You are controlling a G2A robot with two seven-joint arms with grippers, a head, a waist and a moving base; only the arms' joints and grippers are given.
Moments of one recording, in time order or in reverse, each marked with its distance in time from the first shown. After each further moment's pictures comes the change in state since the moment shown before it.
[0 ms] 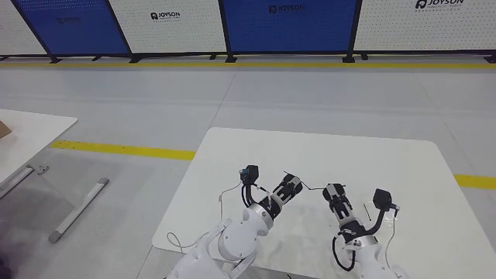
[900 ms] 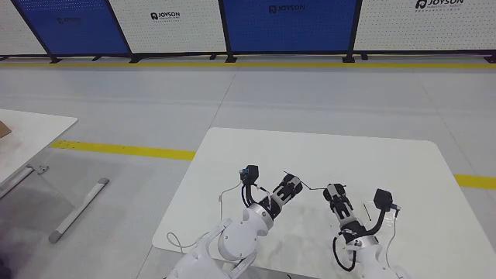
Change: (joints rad) left arm 0.000 0.000 0.000 0.000 0.000 0.000 0.000; right arm -0.010 -0.010 0.015 -0.010 -0.006 0.007 0.016
